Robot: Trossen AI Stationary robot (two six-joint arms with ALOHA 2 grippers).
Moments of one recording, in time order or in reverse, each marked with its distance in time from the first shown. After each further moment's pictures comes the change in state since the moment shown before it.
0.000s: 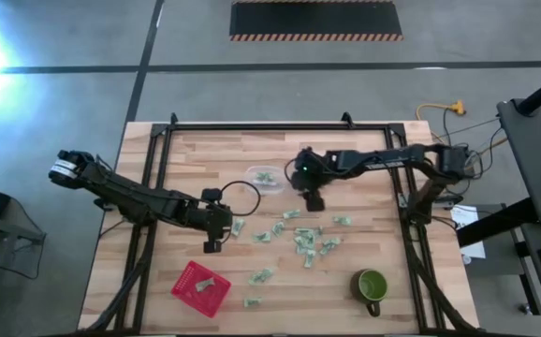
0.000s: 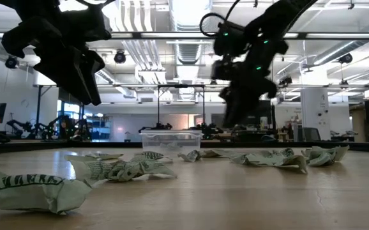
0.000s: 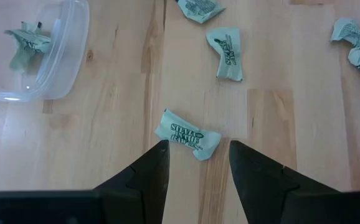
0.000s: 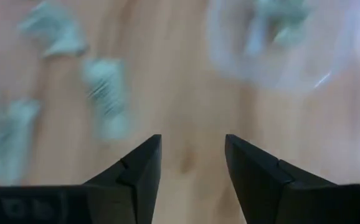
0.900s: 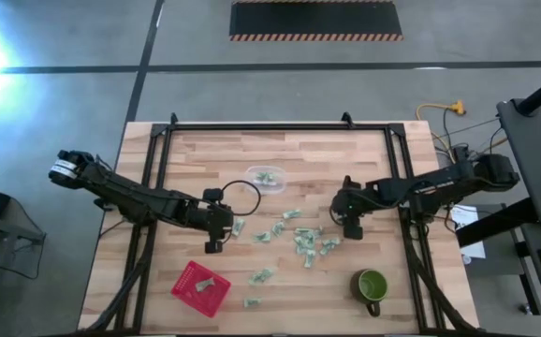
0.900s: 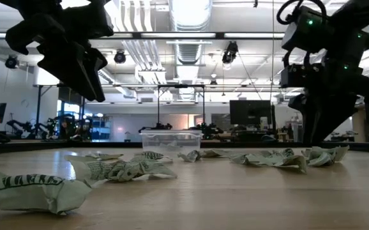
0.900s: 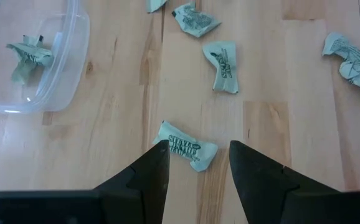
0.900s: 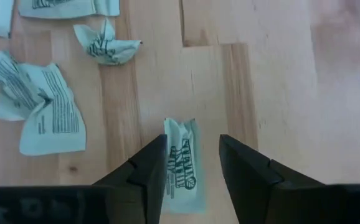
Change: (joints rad) left arm 0.001 0.000 0.004 0.031 -0.001 0.009; right arm 0.258 -0.427 -0.507 0.037 0.154 0.455
